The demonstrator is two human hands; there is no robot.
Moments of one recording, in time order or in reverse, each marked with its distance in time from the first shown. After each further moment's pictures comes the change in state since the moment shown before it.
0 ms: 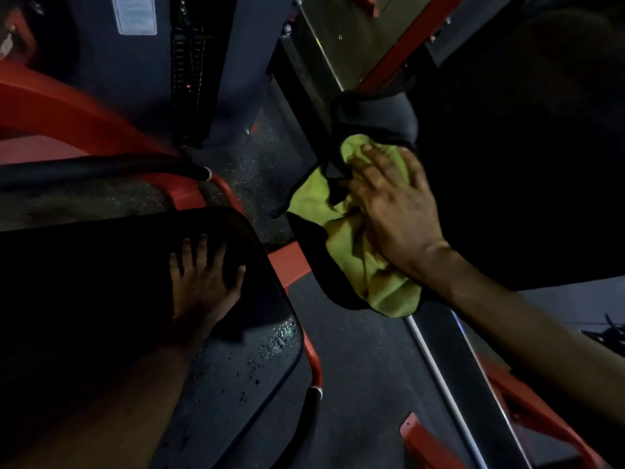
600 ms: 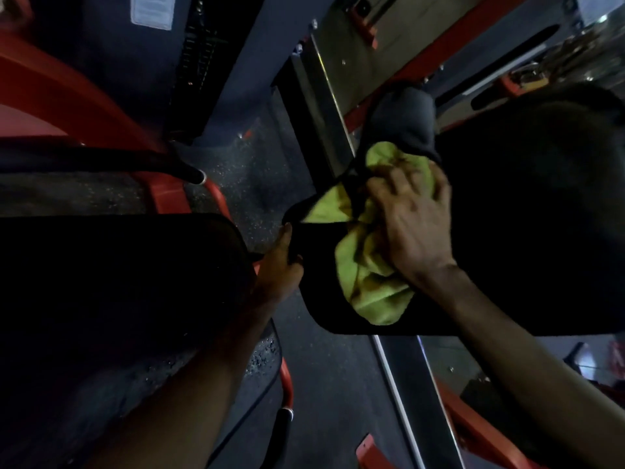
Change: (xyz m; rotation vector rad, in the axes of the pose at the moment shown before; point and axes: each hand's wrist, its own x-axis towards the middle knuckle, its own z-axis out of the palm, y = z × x) left_hand 0.053 0.132 -0.022 -1.074 -0.205 -0.167; right_hand 0.031 0.016 -0.027 0.005 0.115 0.079
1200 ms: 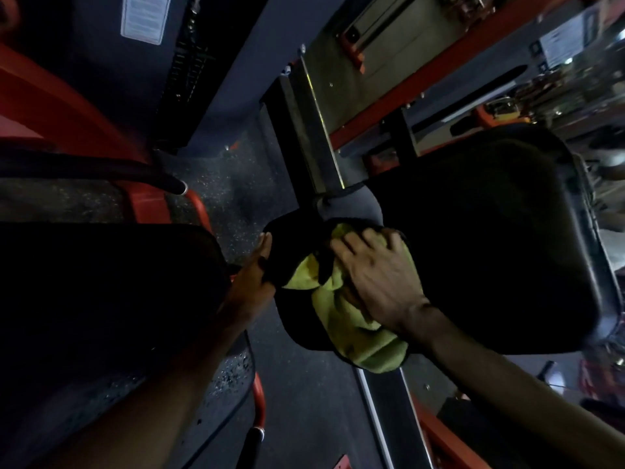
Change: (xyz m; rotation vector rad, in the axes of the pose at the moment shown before) left_hand -0.003 -0.005 -0.002 -0.048 -0.013 0.205; right_hand -0.036 0.008 0.014 -0.103 -0.104 -0.337
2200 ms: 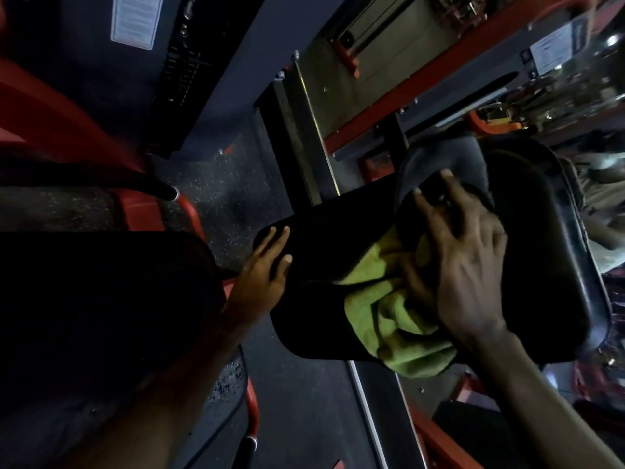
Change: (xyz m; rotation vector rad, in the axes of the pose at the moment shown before) left_hand 0.014 0.021 0.006 0.059 0.021 0.188; right_hand -0.033 0.056 -0.053 0.165 0.165 0.419
